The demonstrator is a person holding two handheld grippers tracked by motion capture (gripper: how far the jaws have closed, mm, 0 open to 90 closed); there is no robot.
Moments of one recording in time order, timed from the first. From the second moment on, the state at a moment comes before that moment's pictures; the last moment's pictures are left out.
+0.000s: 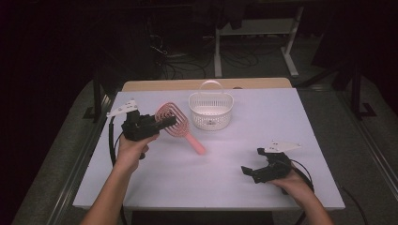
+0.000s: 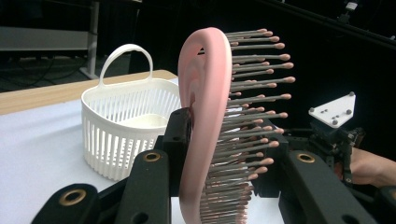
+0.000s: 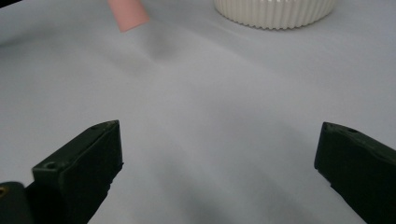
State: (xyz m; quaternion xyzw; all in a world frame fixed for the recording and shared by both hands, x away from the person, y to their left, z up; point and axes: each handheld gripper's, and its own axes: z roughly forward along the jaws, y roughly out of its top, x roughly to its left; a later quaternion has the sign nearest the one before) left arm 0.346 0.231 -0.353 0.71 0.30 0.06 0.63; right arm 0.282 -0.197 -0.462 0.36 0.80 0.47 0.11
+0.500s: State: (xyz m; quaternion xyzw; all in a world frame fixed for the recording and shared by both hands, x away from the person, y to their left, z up) left arm 0.352 0.232 -0.339 0.71 0.29 0.06 0.64; right arm 0.279 -0.200 -0.466 0.36 0.79 0.48 0.11
